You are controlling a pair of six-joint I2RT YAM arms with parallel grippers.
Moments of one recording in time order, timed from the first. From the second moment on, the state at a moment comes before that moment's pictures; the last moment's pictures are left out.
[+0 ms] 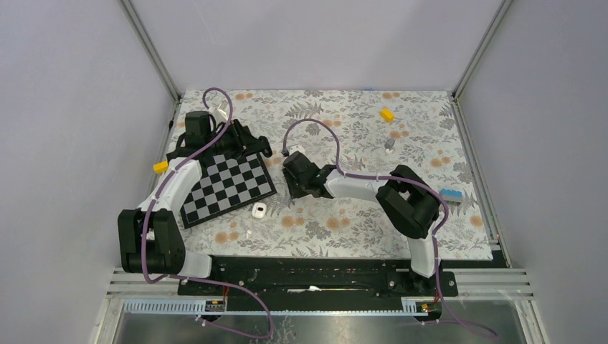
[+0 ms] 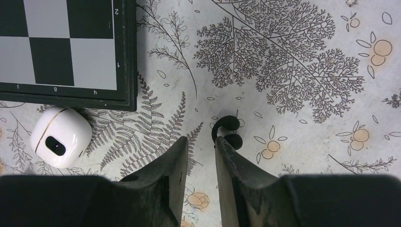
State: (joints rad) left arm -0.03 1.40 1.01 -0.19 0.79 -0.66; right arm 0.92 1.98 1.29 -0.20 0.14 0.45
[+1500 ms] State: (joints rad) left arm -0.29 1.55 1.06 -0.10 0.99 -0.64; right arm 0.86 1.35 1.01 -0.22 0.33 0.36
